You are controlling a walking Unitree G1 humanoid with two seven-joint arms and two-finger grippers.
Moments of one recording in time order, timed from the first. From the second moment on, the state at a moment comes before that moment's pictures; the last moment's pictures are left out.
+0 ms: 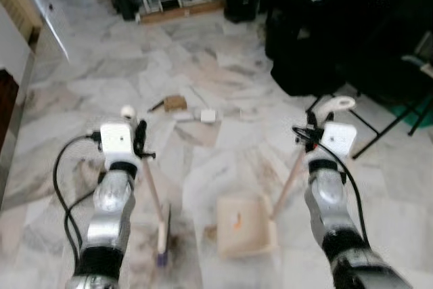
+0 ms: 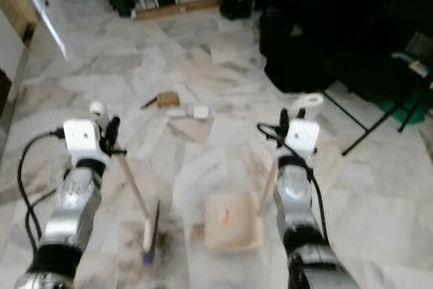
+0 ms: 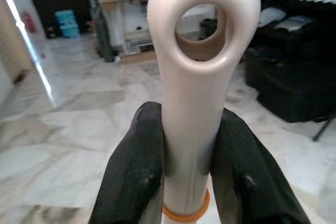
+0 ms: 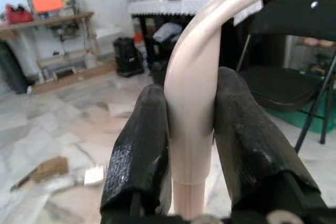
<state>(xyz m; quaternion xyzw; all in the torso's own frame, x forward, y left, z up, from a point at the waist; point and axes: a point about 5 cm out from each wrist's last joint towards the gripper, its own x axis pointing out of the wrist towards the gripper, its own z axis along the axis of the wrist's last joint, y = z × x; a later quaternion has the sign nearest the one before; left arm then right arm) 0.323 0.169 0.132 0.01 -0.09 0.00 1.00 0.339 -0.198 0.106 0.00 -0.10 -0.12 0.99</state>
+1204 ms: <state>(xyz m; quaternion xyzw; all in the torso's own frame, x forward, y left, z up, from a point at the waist) 0.322 0.187 0.110 0.01 -0.06 0.02 1.00 0.337 -0.184 0.109 -0.05 -0.11 -0.06 0.99</state>
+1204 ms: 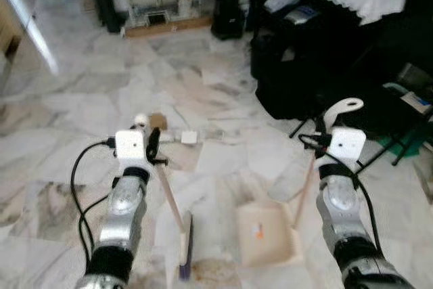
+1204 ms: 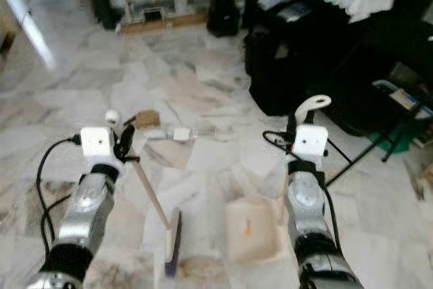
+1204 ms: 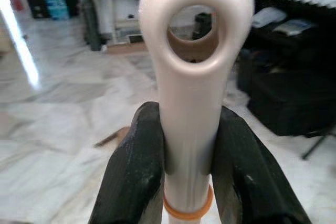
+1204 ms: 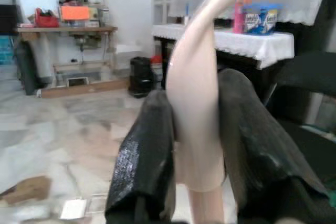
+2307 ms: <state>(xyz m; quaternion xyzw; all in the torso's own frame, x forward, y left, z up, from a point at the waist) 0.323 0.186 0.108 0.01 -0.08 0.02 1.00 0.329 -0.189 0.097 -0.04 -0.10 -0.06 0.99</state>
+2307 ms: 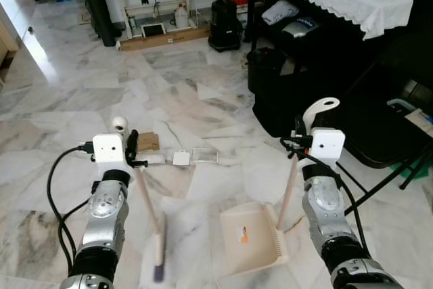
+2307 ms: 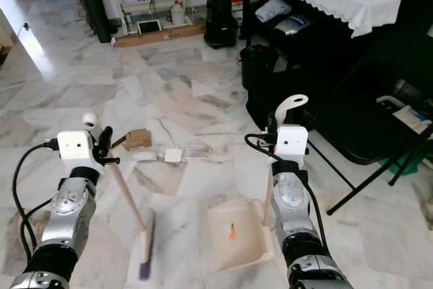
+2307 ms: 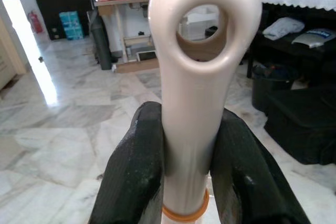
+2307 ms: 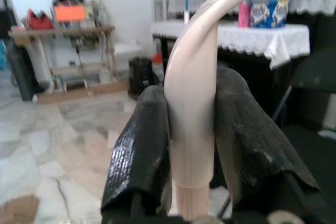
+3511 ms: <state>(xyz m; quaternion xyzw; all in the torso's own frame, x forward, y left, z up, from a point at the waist) 0.320 0.197 0.106 0.02 -0.07 0.04 1.00 0.333 -0.167 0.103 -0.07 -0.11 -0.02 0.99</state>
